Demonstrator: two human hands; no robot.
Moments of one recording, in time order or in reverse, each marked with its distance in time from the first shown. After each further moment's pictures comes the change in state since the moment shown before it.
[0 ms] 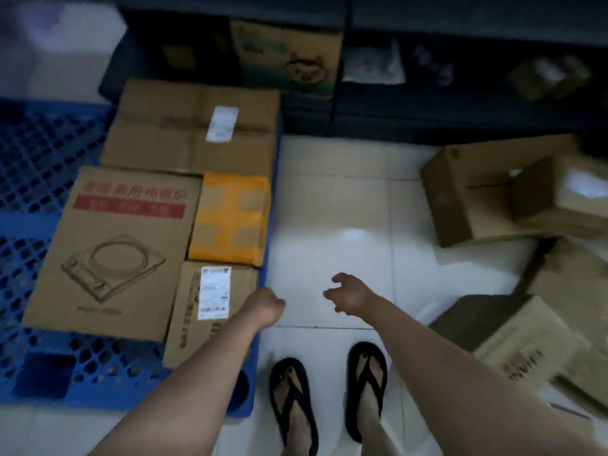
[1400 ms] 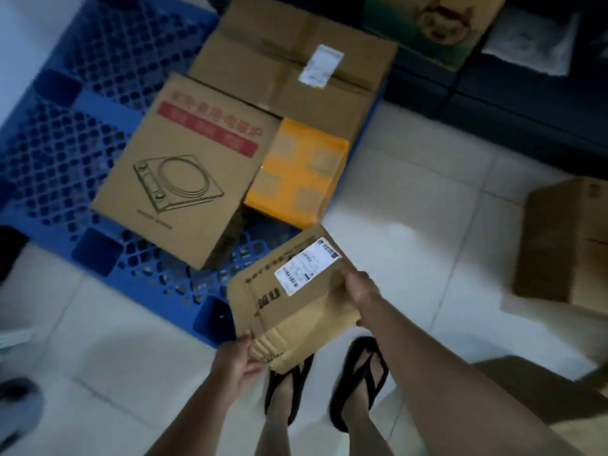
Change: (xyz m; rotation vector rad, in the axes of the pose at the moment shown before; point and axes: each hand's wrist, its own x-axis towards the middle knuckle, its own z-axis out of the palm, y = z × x) left_hand -0.030 -0.119 0.080 -1.315 0.264 -0.668; right_hand 0.061 -0.029 0.050 0.143 -0.011 0.289
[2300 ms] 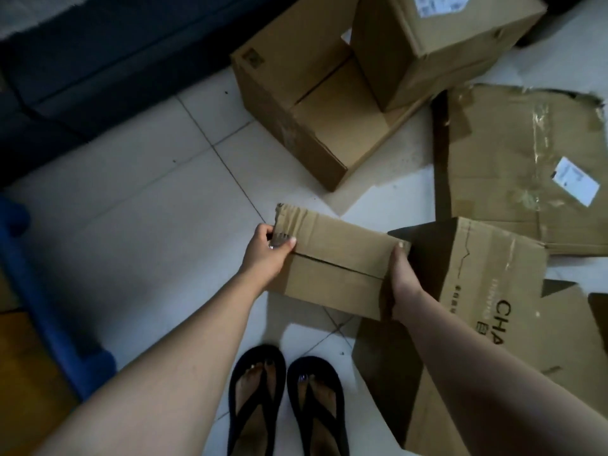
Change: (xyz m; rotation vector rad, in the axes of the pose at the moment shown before) left_hand 0.023 -0.062 0.541 1.391 -0.587 0.927; right_hand 0.236 0.314 -0.274 1.458 0.384 0.491
